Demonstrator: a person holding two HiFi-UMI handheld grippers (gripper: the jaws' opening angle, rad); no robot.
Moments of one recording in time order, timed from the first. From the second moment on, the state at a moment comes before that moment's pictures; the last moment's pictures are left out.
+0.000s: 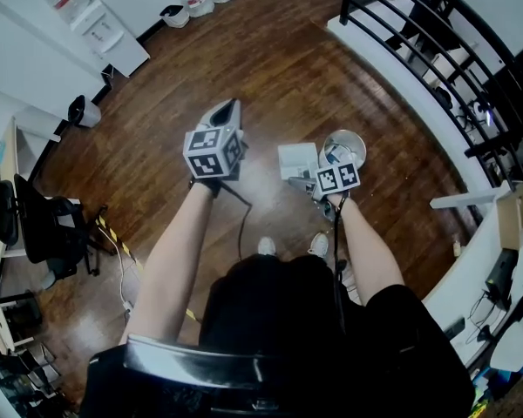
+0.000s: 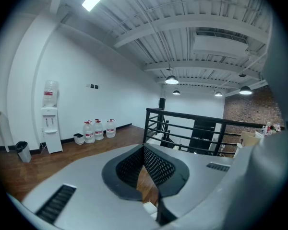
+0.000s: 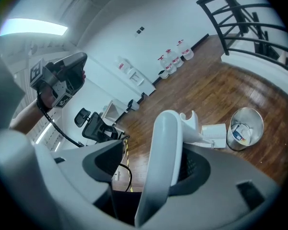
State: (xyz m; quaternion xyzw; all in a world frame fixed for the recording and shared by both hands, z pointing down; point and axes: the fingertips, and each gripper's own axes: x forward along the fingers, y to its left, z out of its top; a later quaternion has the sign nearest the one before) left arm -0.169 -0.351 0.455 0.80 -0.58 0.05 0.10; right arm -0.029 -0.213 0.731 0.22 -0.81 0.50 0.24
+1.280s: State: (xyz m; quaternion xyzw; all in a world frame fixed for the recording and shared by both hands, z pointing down) left arm -0.192 -0.276 0.403 0.83 -0.55 -0.05 0.06; right arm 0.062 -0.220 0.592 0.48 -0.82 0.26 0.18
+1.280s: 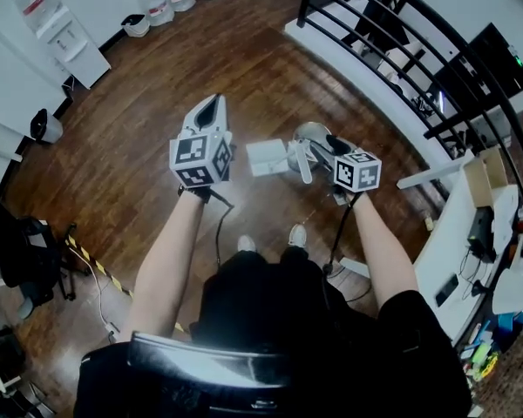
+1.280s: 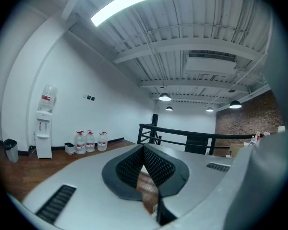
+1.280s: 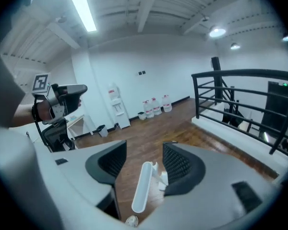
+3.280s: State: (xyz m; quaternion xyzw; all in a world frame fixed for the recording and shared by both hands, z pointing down) left arm -0.074 -0.039 0.330 0.82 -0.57 -0.06 -0.02; right arm 0.031 -0.025 0.383 0.40 -0.91 0.09 -0.01
